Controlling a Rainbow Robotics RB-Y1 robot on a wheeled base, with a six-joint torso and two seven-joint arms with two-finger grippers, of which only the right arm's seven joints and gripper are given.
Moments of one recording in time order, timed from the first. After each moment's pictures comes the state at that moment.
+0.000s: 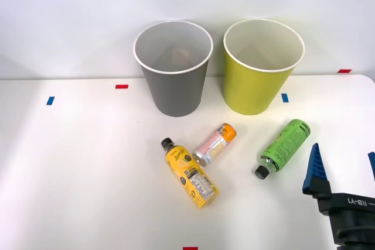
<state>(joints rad) 0.80 -0.11 0.14 -2.16 -0.25 -0.40 1.58</state>
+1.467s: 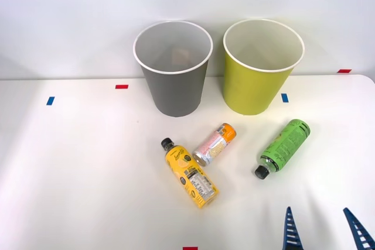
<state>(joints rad) 1.03 -0.14 0.26 -2.02 0.02 -0.60 1.57</state>
